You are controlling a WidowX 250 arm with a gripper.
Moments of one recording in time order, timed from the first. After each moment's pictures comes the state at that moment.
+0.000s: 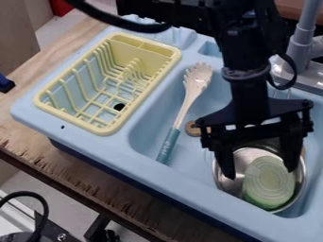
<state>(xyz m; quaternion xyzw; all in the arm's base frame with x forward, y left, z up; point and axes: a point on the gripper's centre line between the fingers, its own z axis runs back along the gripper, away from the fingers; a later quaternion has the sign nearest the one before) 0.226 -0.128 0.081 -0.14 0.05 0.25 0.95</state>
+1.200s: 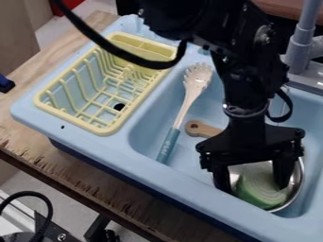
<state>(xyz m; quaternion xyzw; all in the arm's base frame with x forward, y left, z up) 0.225 -0.128 0.048 -0.11 0.01 0.26 0.96</state>
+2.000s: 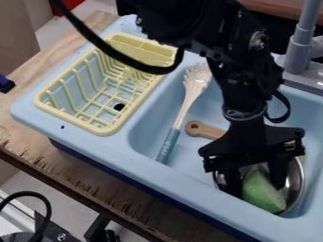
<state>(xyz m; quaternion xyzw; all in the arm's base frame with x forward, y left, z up) 0.229 -0.127 0.042 -0.13 0.01 0.27 0.95</state>
